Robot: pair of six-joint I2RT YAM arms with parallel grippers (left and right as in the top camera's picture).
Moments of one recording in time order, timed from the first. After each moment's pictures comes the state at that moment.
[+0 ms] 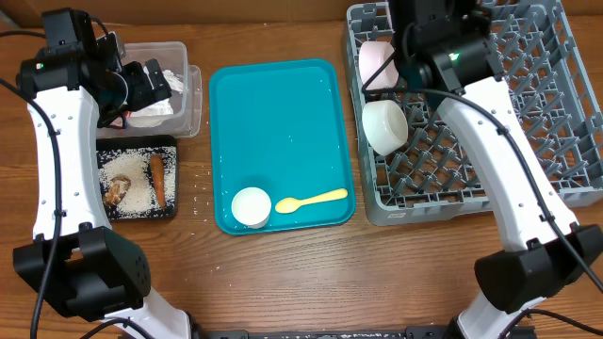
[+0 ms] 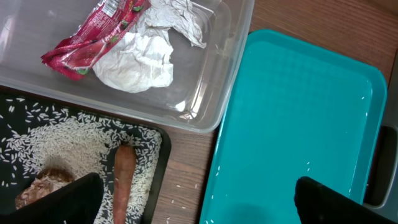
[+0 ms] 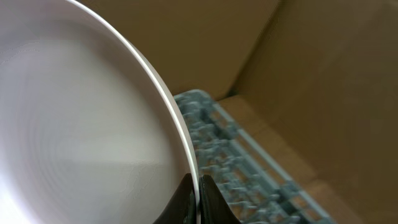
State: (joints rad) left arm 0.24 1.84 1.83 -1.13 0.19 -0.19; right arm 0.36 1.85 2.00 -0.88 1.02 0.35
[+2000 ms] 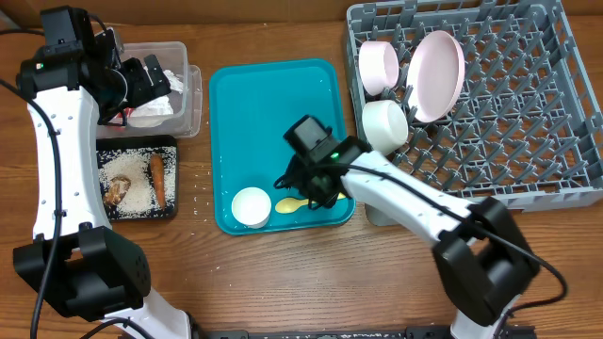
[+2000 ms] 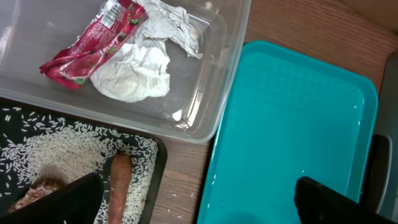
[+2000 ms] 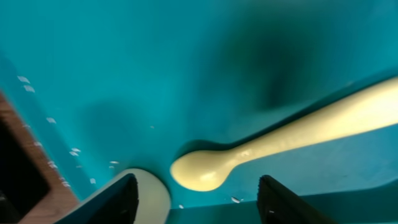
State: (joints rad) left arm 0.24 1.84 1.83 -1.09 0.20 -0.21; right arm 0.73 1.91 1.35 -0.70 -0.14 1.14
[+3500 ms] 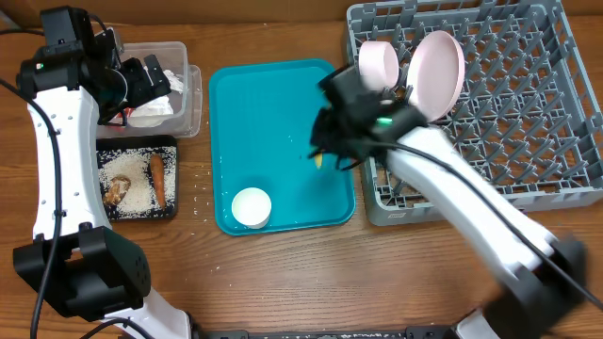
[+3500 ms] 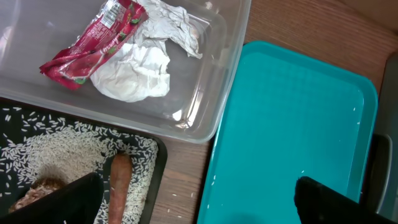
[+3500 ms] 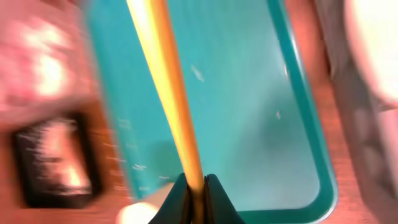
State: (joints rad) left arm 0.24 1.84 1.83 -1.09 0.20 -0.21; right arm 0.58 1.68 1.58 -0.90 -0.05 0.88
